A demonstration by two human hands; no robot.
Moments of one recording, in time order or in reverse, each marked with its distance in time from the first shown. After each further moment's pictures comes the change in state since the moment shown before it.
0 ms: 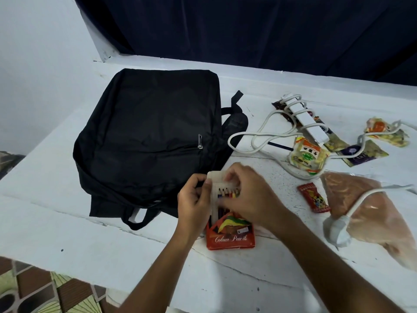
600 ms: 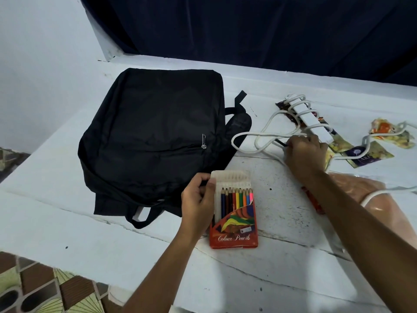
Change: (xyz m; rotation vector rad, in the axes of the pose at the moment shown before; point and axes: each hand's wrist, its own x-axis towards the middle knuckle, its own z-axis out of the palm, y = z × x) left_hand -0.002 0.004 -0.001 0.007 -0.042 -0.012; right_hand 0.095 0.147 -0.043 -0.610 0.517 0.162
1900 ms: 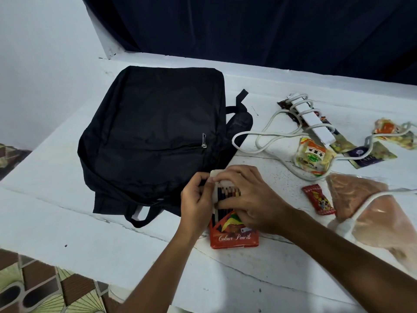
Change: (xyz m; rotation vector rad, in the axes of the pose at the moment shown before) left_hand 0.005 -0.005 0.001 -0.073 0.022 0.010; right_hand -0.095 -0.088 -0.056 0.400 -0.178 -0.982
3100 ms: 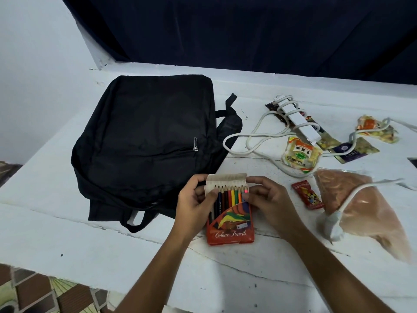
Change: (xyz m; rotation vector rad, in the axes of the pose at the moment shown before) left_hand -0.005 0.008 -0.002 -0.004 -0.142 -0.056; right_hand -0.040 -0.003 0.005 1.142 0.396 0.942
